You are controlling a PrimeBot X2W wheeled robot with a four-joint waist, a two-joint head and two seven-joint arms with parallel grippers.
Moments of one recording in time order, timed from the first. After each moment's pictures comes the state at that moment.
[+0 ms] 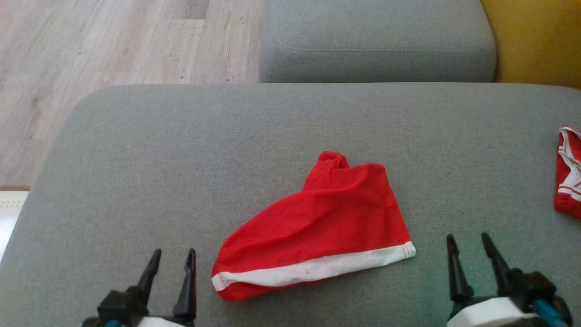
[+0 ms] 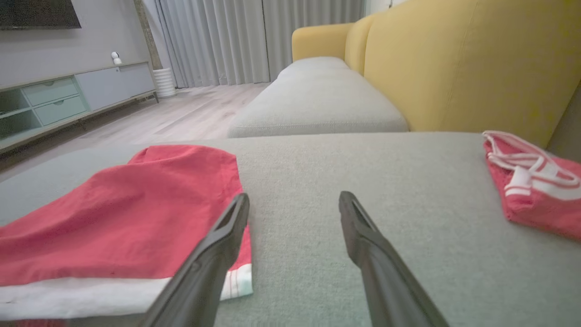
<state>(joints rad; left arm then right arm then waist) 0.20 0.07 -0.15 0.12 -0.16 -0.03 -0.25 0.12 -0.04 -0.03 0.29 0.08 0.13 -0.25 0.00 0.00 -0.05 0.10</state>
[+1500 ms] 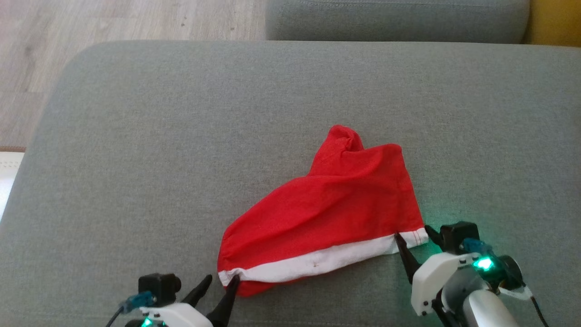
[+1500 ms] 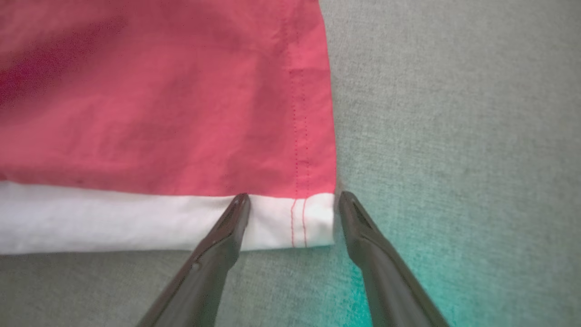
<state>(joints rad) 0.11 0.12 -0.30 0.27 -0.44 -0.12 0.07 -0.08 -0.04 0.12 0.46 0.03 0.13 0.15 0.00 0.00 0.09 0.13</state>
